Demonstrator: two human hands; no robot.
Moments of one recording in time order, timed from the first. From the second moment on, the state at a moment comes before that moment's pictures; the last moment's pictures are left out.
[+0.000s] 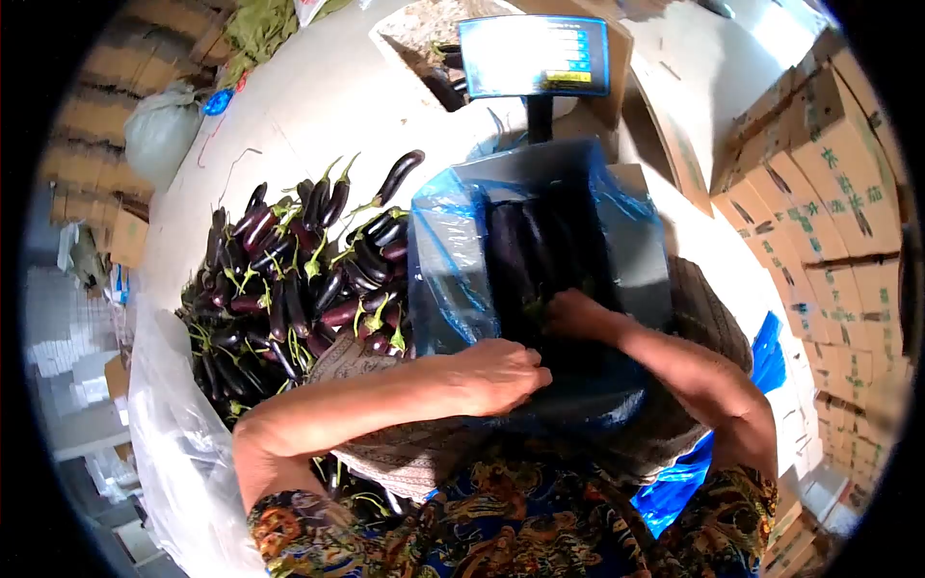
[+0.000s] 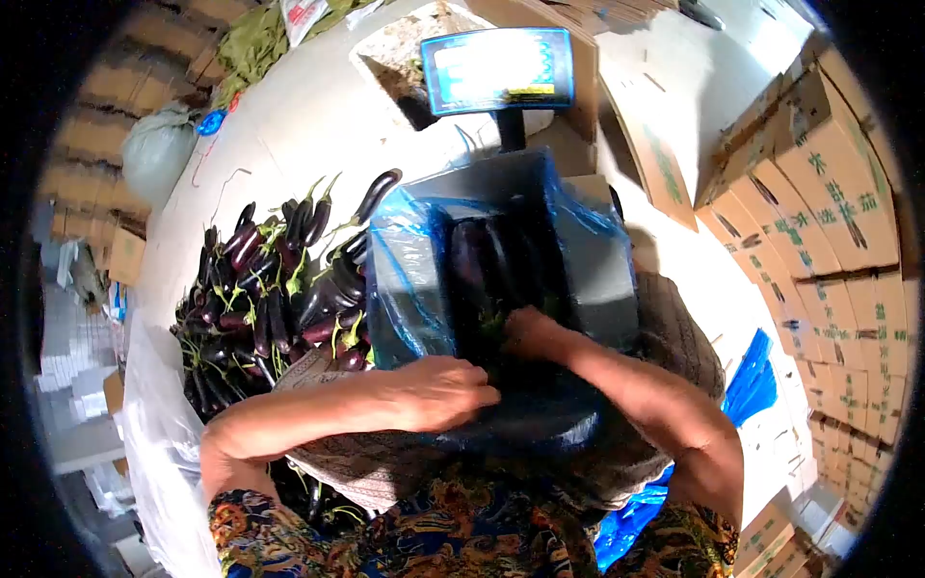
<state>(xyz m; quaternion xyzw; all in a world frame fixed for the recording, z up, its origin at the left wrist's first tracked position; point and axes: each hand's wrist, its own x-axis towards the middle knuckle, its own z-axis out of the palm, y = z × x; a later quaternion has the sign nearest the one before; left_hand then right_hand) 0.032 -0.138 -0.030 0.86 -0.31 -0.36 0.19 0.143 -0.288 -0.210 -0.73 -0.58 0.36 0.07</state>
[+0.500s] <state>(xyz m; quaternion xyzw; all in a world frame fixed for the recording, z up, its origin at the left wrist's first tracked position) -0.119 0.077 -0.185 0.81 0.14 -0.10 0.56 0.143 -0.297 -0.206 -0.64 -0.68 0.36 0.01</state>
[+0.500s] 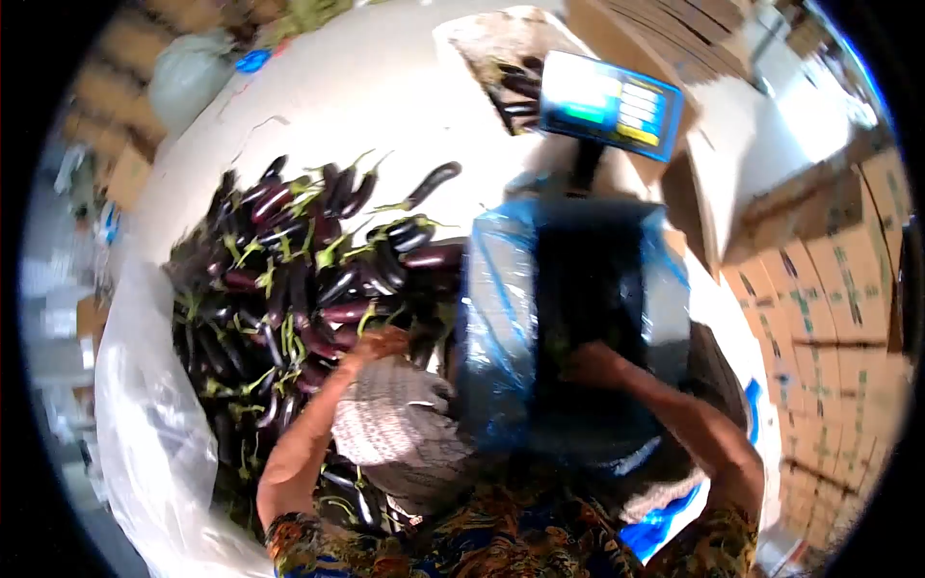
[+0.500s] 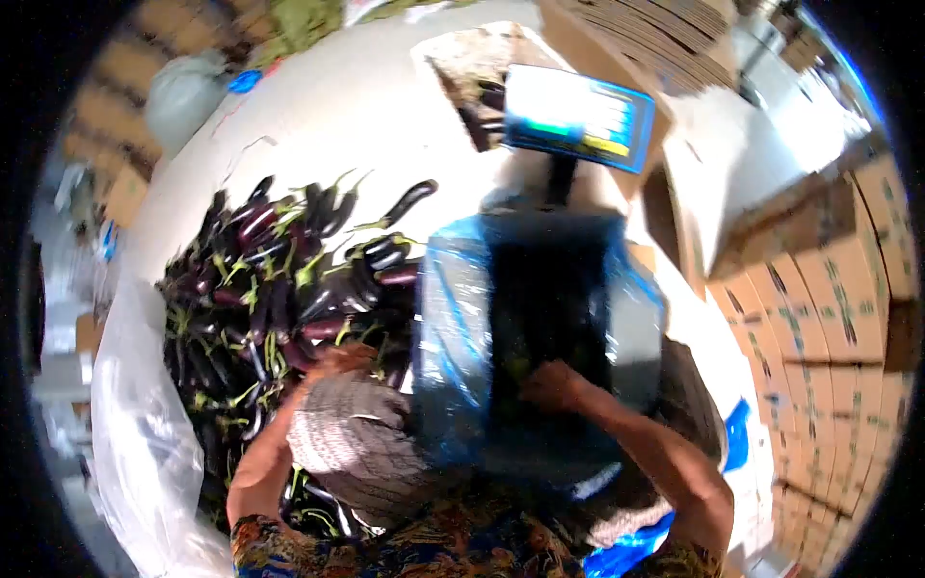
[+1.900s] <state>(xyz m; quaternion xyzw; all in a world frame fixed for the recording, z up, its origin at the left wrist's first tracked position) -0.078 0.274 -0.267 0.91 0.41 0.08 -0.01 0.227 -0.338 -0.139 -0.90 -0.12 0.28 0.31</state>
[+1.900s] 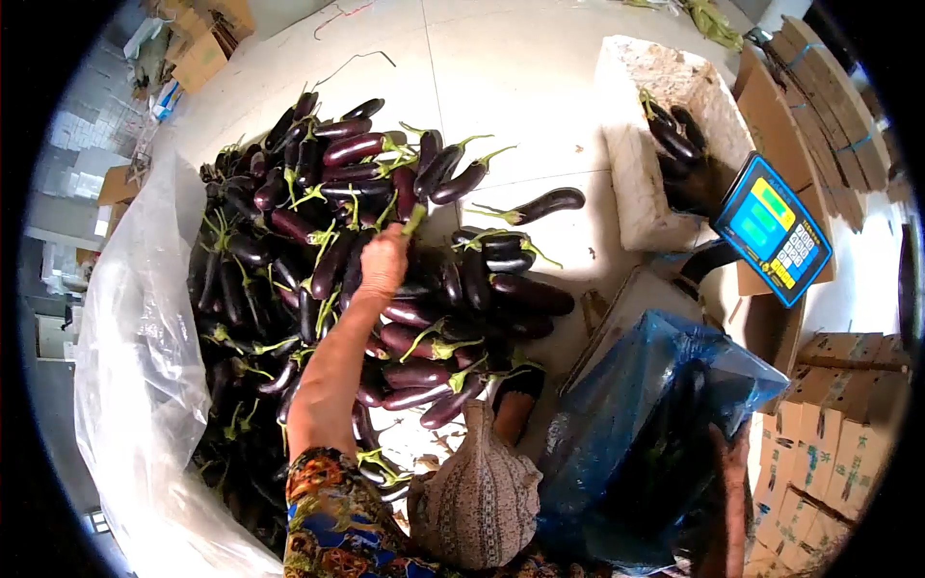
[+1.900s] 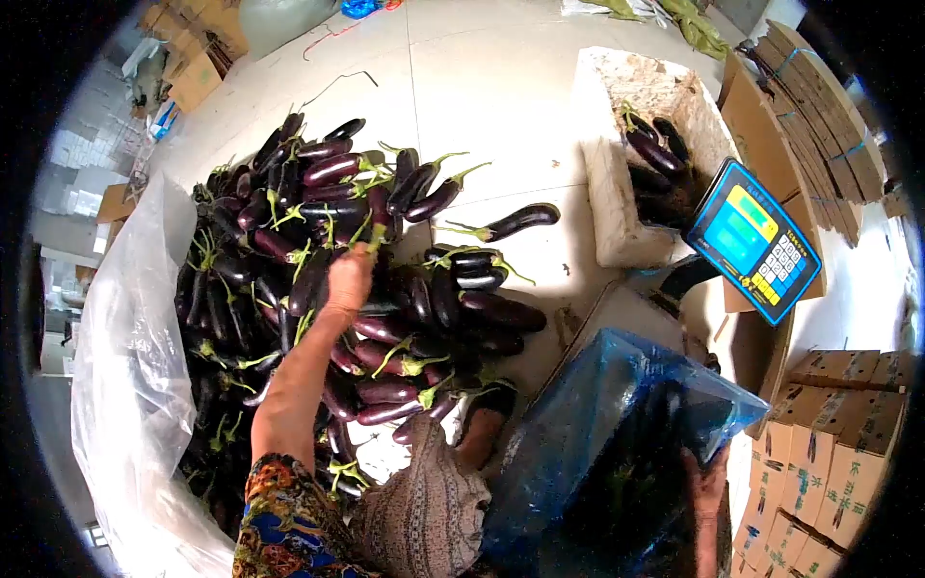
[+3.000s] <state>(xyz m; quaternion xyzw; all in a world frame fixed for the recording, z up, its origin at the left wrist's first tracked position) 0.035 -0.056 0.031 0.54 0.24 -0.04 0.81 0.109 -0.276 0.011 -0.52 -0.25 0.62 0.53</state>
